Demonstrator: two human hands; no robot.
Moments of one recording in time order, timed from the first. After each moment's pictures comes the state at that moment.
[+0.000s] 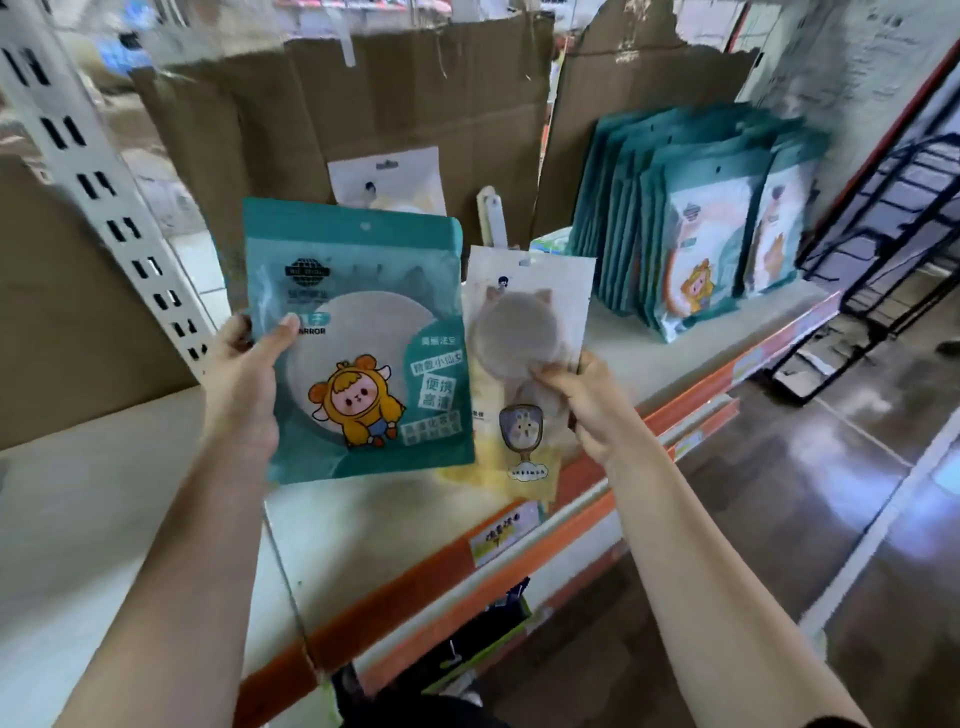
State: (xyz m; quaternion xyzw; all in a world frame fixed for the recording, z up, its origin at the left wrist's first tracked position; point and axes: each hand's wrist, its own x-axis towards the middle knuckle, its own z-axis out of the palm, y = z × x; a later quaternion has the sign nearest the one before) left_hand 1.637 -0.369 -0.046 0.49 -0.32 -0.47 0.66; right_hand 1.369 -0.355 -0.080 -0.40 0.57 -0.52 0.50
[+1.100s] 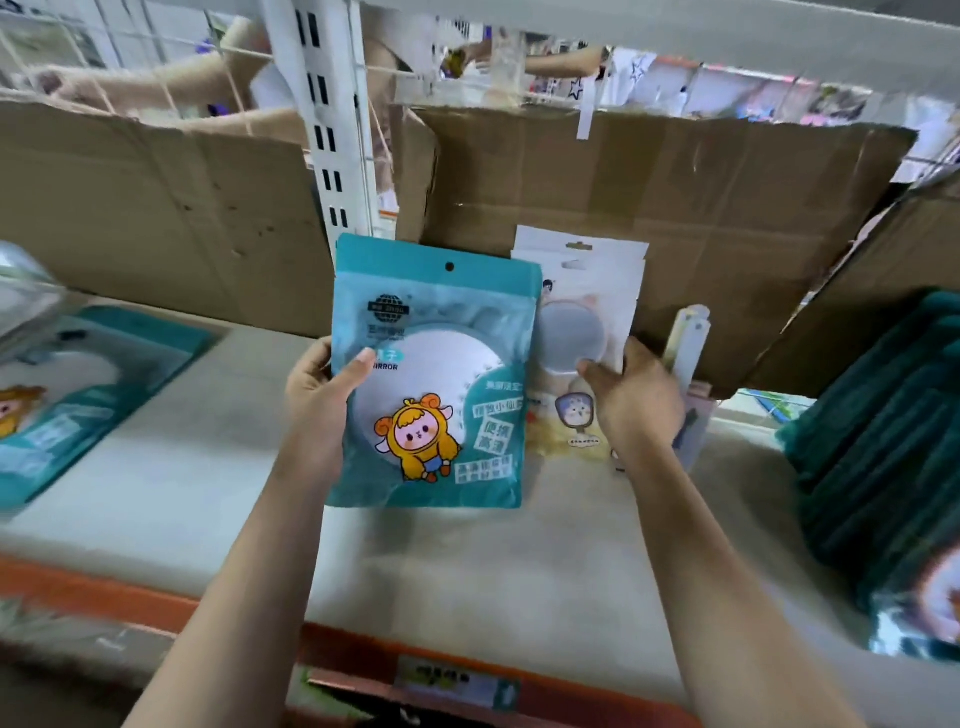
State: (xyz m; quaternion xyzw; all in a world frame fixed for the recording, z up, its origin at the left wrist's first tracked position) left_hand 1.601 -0.388 -0.071 0.54 -0.17 -0.25 0.78; right_hand 1.413 -0.570 -0.071 -0.76 0.56 -0.29 0.17
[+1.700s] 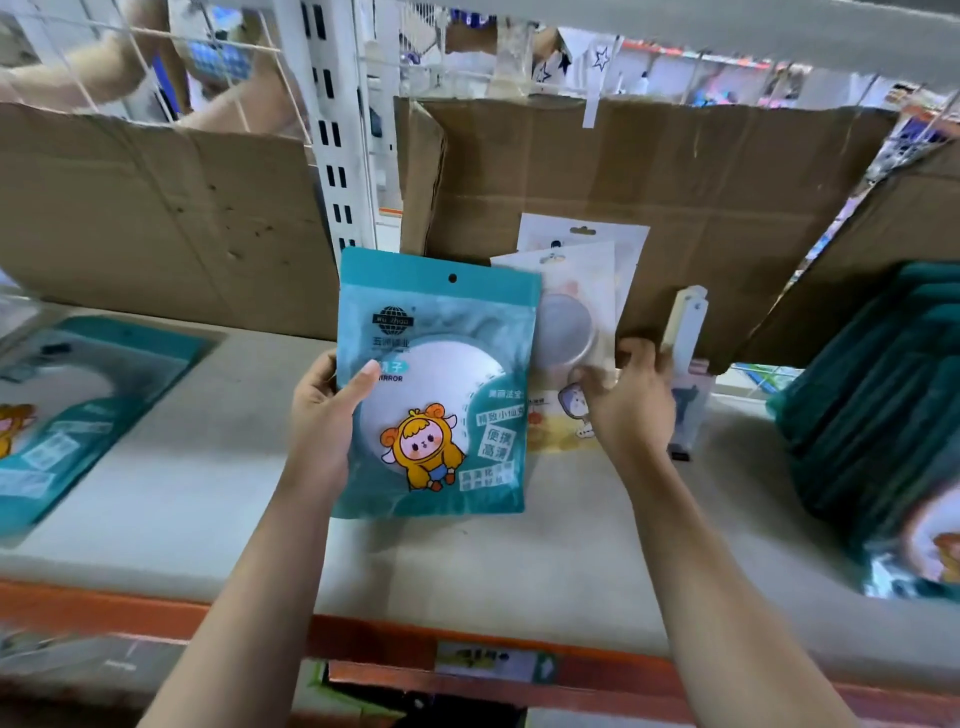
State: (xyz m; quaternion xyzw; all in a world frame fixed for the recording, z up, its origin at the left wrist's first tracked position) left_hand 1.613 -0.369 -0.076 0.53 -0.18 -0.29 0.78; right_hand 1.429 -0.535 -0.073 -0.74 0.59 -0.27 0.17
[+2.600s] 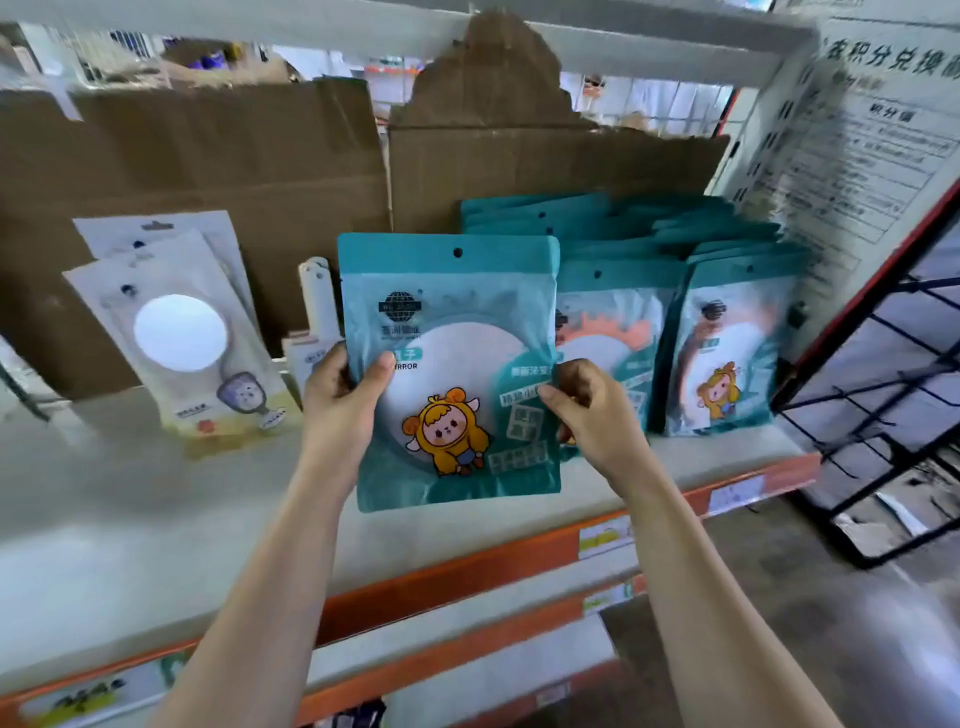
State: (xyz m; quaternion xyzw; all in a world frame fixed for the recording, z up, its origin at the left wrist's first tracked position) left_hand 1.373 -0.468 -0.055 0.54 -0.34 -0.33 0.70; right_hand 1.162 -0.521 -0.056 -0.67 0.49 -0.40 0.38
